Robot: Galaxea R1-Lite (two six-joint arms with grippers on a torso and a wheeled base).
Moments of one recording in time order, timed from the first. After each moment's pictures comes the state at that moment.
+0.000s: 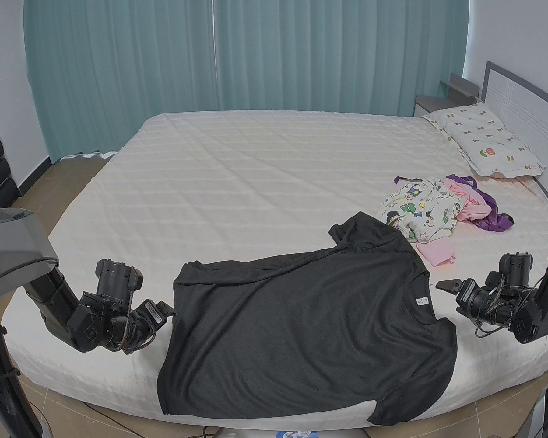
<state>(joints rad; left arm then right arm) -0.21 2.06 -0.58 -0.59 0.07 -0.92 -0.08 2.07 -0.37 -1.10 0.25 0.68</state>
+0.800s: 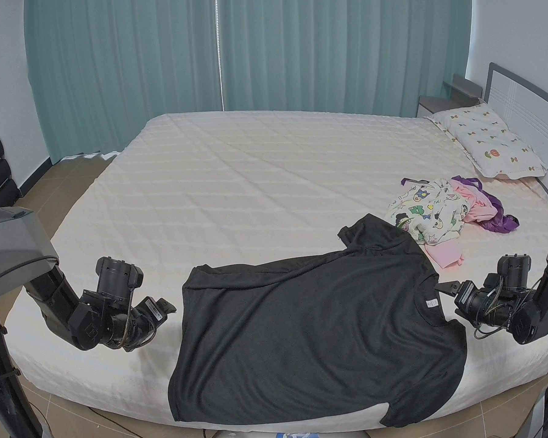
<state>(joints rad) -0.22 2.06 -0.59 -0.59 0.07 -0.93 -0.08 2.09 -0.37 -1.11 0.25 0.68</state>
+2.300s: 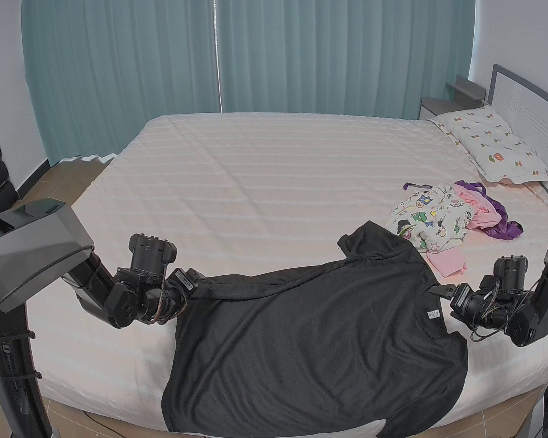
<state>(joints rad) -0.29 2.22 -0.90 -0.57 0.08 -1.01 -0.04 2.09 -0.36 -1.11 0.25 0.69</state>
